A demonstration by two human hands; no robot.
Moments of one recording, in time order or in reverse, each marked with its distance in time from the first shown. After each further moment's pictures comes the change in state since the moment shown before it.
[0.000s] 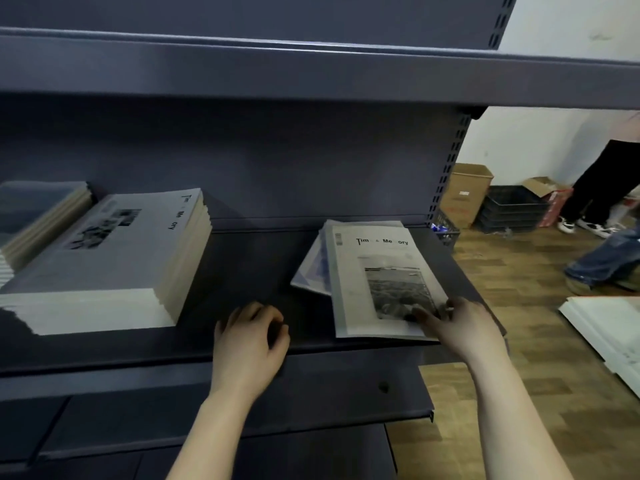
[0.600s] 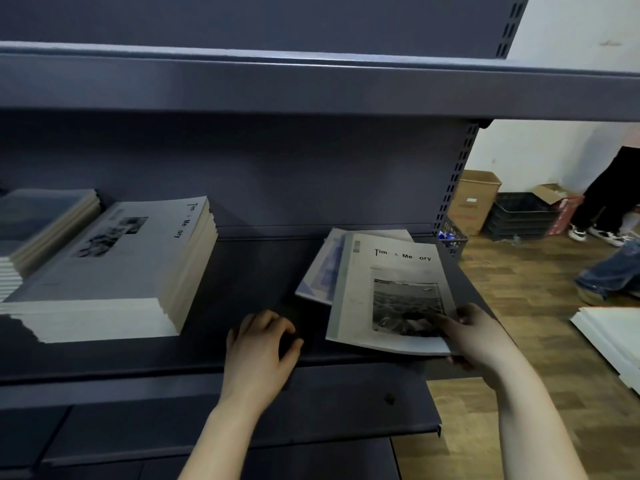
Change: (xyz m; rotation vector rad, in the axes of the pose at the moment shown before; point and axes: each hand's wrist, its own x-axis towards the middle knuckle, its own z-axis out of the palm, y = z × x) left_hand 0.006 0.002 0.010 0.017 -0.035 0.050; right_hand -0.002 -0.007 -0.017 0.533 -0.189 0.087
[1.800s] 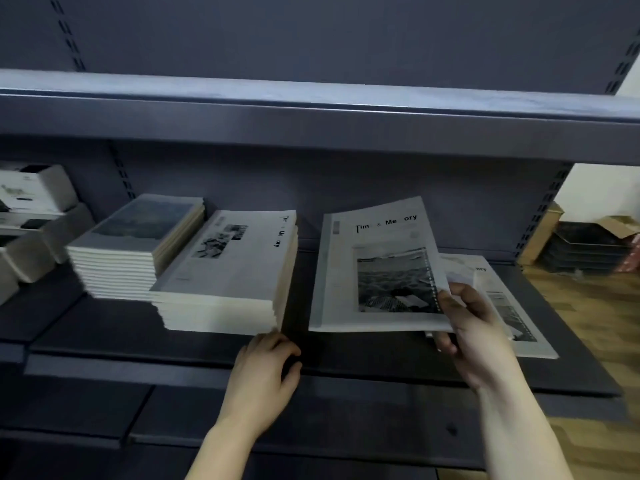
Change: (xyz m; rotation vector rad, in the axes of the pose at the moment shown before) left_hand -0.041 -0.115 -0.064 -0.057 0.027 0.004; right_hand -0.068 -0.107 0.106 0.781 -0.171 -0.260
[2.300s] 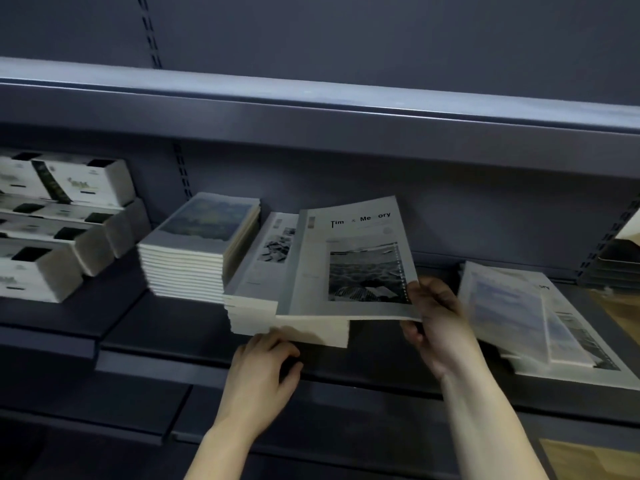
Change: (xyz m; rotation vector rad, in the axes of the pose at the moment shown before) left_hand -0.012 -0.095 -0.047 0.035 0.037 -0.062; right_hand -0.013 0.009 0.153 0.101 -0.036 0.108
